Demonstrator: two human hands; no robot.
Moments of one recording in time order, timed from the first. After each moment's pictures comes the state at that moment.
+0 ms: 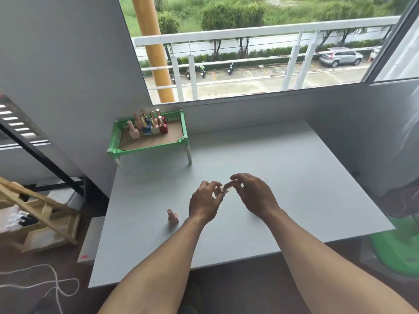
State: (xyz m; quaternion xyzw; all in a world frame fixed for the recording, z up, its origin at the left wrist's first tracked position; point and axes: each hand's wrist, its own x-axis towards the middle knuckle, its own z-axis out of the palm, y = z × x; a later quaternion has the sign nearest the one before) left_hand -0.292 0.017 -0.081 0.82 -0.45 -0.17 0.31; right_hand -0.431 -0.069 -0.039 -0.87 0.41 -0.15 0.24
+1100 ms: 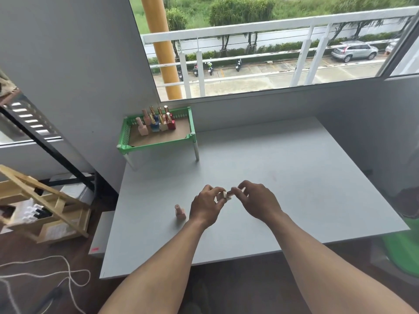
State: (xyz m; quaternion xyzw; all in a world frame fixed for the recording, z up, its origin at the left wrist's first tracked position) left_hand -0.294 0.047 -0.067 0.84 -0.44 -0.20 0.25; right_hand -0.430 -0.054 -0.051 -0.84 0.45 -0.08 0.29
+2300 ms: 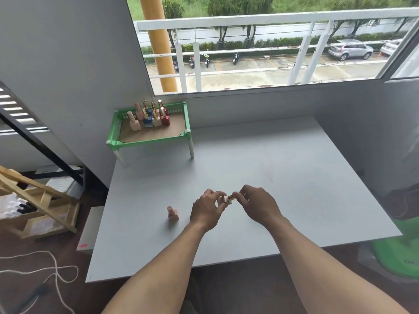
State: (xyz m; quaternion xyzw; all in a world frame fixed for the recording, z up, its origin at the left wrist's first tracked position) left_hand -0.291 0.023 -0.111 0.81 -0.46 -0.23 0.27; right_hand -0.432 -0.071 -0.066 -0.83 0.47 -0.05 0.29
